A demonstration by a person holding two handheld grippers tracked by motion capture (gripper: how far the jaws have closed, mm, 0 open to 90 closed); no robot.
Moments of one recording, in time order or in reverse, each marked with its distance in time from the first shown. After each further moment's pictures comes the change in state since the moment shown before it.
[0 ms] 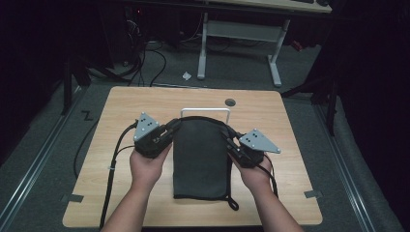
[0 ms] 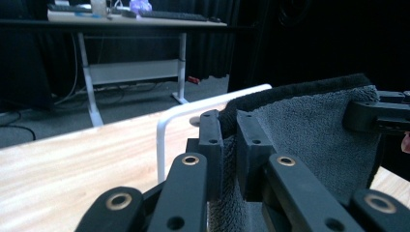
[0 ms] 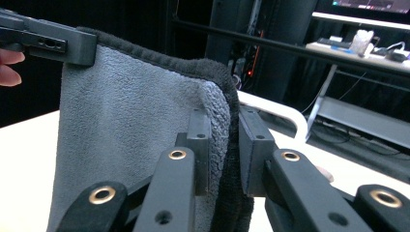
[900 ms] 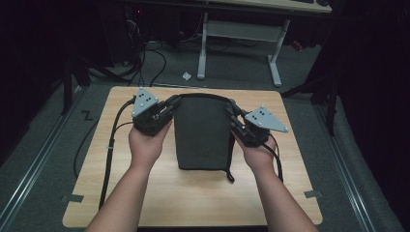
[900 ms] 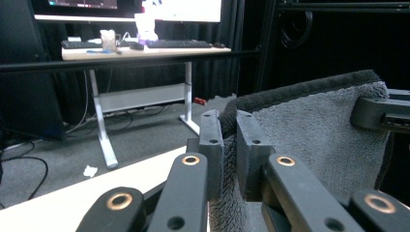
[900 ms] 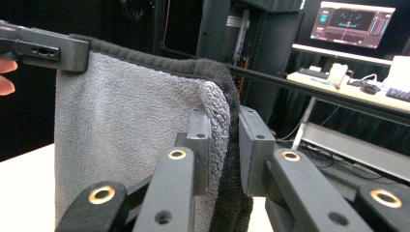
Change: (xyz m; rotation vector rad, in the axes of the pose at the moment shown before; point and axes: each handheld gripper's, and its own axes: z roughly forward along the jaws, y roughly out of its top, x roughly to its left) left arm 0.012 0.053 0.013 -0.072 0.016 0.045; right arm -0.024 0.049 0.012 -0.088 -0.043 -0.010
